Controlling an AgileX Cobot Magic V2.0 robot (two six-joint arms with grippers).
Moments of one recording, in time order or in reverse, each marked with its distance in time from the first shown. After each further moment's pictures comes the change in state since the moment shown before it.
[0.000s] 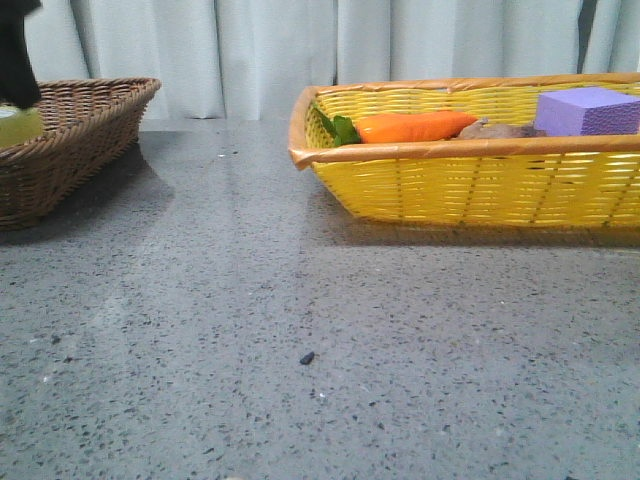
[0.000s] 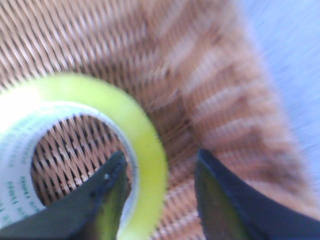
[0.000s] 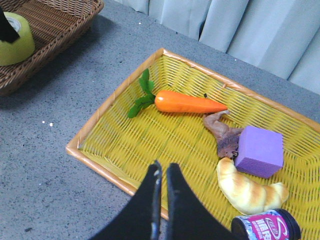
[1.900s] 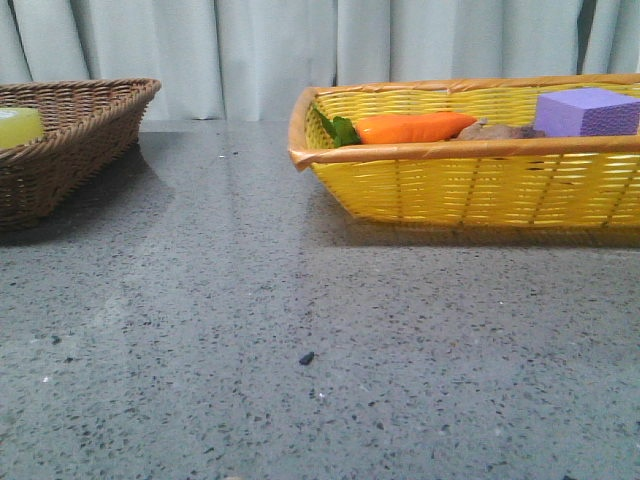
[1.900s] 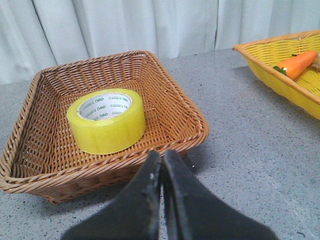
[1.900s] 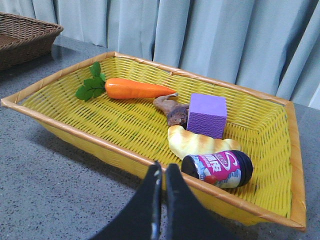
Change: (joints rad) left arm 0.002 -1.486 1.100 -0.105 -0.502 0.032; right arm 0.000 -0.869 0.852 -0.283 -0.252 0.187
